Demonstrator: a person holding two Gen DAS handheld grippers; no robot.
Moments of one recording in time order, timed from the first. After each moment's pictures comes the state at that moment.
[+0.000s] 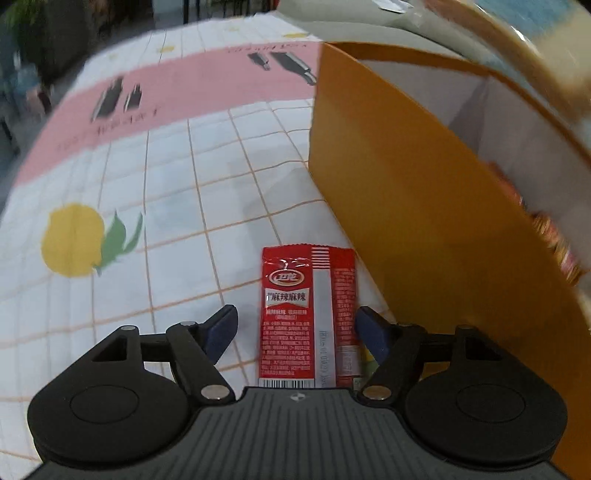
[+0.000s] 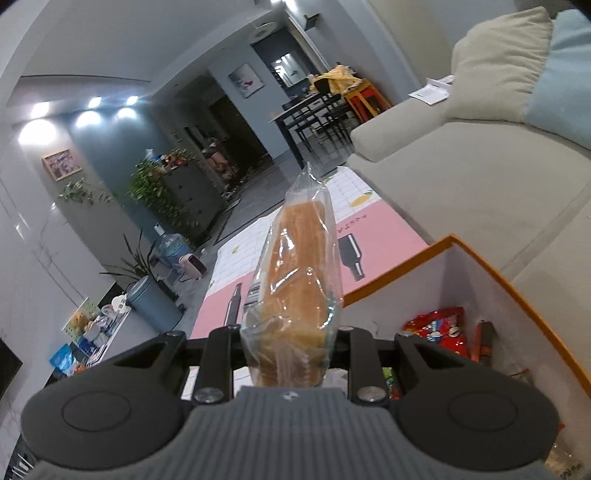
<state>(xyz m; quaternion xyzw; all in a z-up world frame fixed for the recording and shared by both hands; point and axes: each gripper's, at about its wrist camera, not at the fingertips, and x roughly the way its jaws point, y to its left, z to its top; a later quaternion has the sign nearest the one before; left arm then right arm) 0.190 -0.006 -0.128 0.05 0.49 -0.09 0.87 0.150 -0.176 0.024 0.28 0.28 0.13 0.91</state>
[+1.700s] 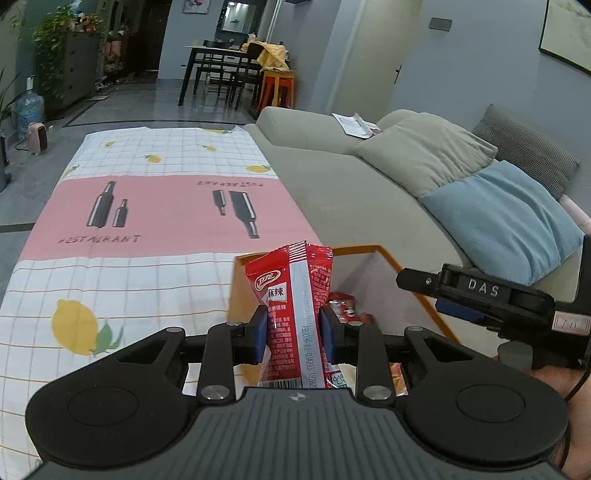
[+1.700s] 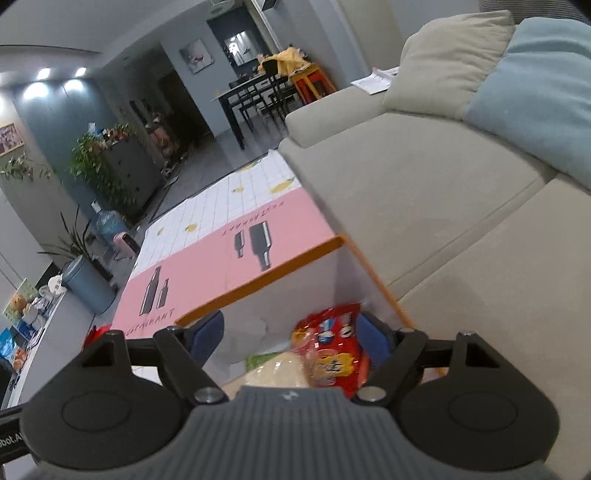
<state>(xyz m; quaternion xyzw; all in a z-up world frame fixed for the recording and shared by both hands) 0.167 -0.028 0.014 -0.08 0.36 -0.13 0.92 0.178 -0.237 0.006 0.22 0.34 0.05 0.91</state>
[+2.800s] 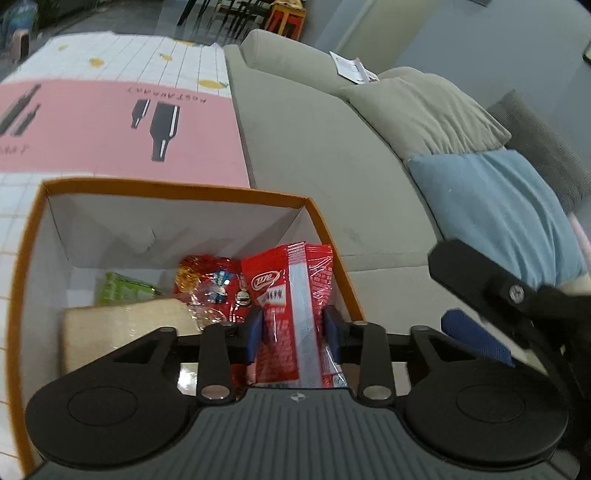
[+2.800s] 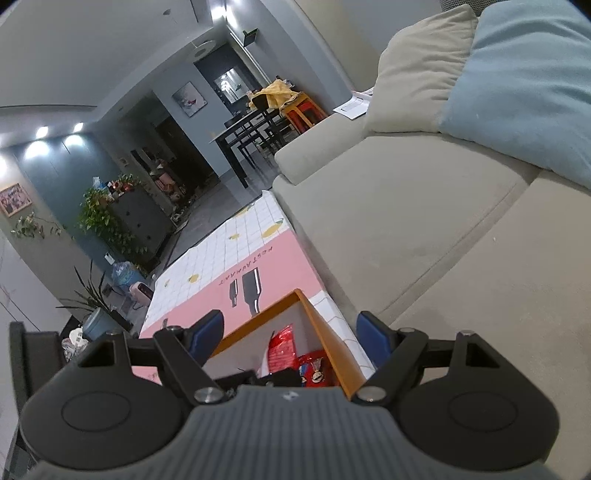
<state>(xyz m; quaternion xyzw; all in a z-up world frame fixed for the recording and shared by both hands) 0.254 -0.139 -0.059 -0.18 0.45 -0.14 0.86 0.180 -0.300 0.004 0.29 0.29 0.05 0.91</state>
